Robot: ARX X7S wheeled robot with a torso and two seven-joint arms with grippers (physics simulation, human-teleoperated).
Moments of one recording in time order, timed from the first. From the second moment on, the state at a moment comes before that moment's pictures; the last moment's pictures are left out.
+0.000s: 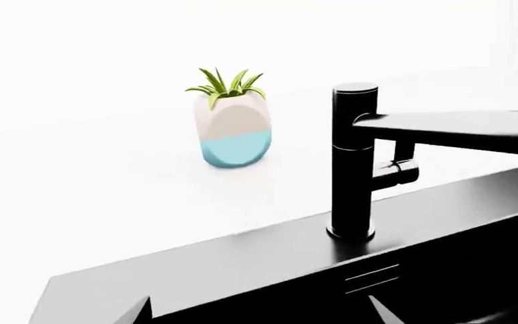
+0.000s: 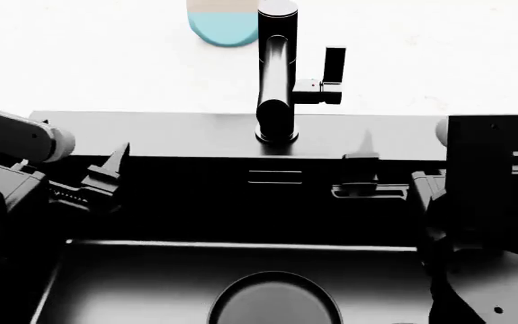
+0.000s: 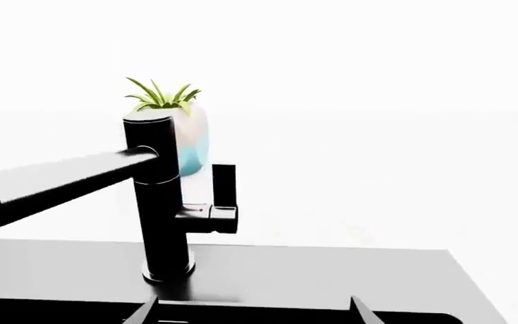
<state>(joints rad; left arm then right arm) -0.81 -0.53 0.41 0.29 -0.87 -0.83 -0.37 0.70 0.56 -0.23 -0.22 0.83 0.73 0.38</state>
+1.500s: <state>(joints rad) -0.72 -0.69 0.16 0.55 -1.06 -0.94 -0.68 1.41 0.17 -0.47 1.21 0.45 0.16 -0.12</state>
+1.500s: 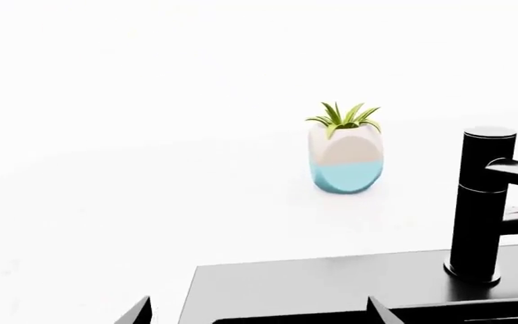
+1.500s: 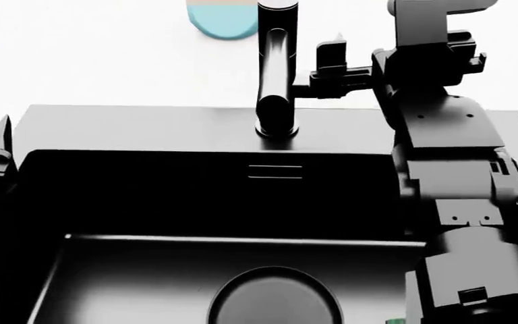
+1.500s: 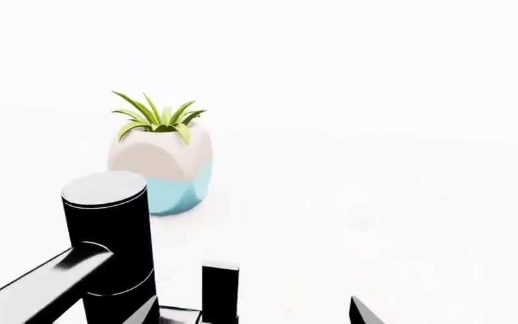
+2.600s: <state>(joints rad) -0.70 -0.71 0.15 0.56 -1.08 -0.92 -0.69 1.51 0.11 -0.16 1.31 0.19 0.18 -0.21</state>
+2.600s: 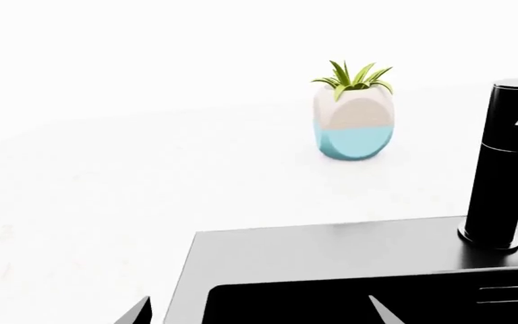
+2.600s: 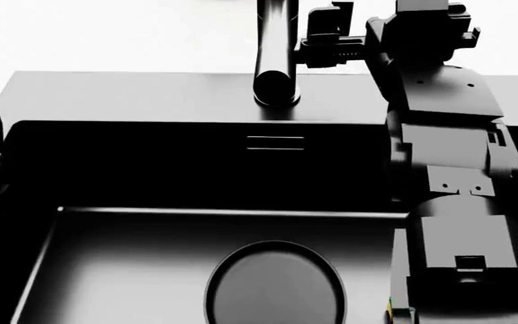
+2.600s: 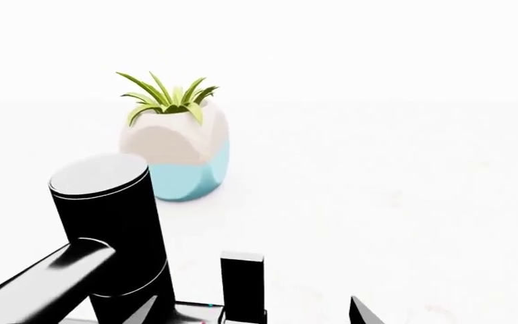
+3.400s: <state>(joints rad) -0.69 -0.72 0.16 0.57 -1.07 -0.91 -0.68 1.53 0.09 -0.01 1.31 0.03 0.18 -0.23</state>
